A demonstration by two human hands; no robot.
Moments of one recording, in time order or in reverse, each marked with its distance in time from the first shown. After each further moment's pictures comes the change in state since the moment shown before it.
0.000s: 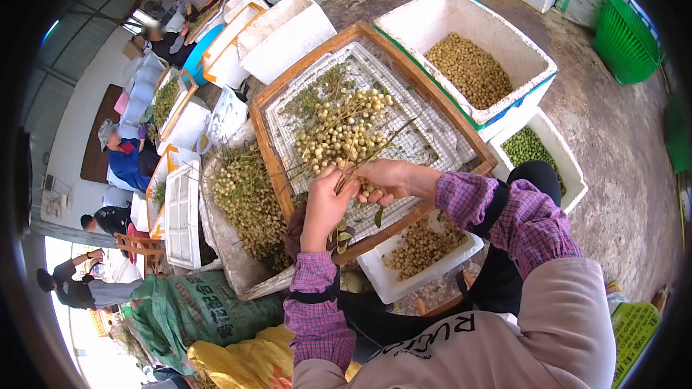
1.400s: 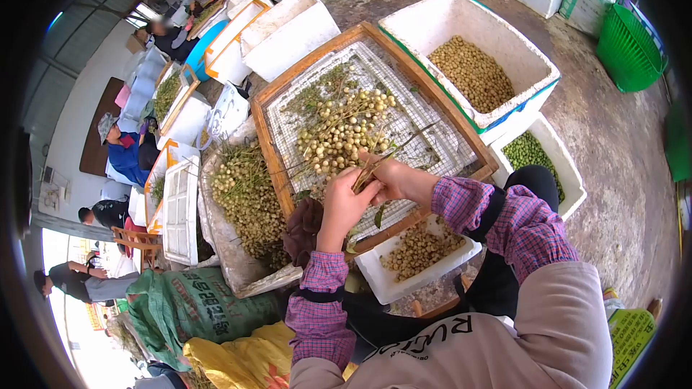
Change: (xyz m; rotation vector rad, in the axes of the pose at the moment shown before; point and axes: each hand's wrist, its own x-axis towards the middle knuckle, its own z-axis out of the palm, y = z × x) left_hand 0.001 0.011 0.028 0.008 0.025 -0.018; right_hand 0.021 0.013 -0.005 0.311 0.262 -0.105
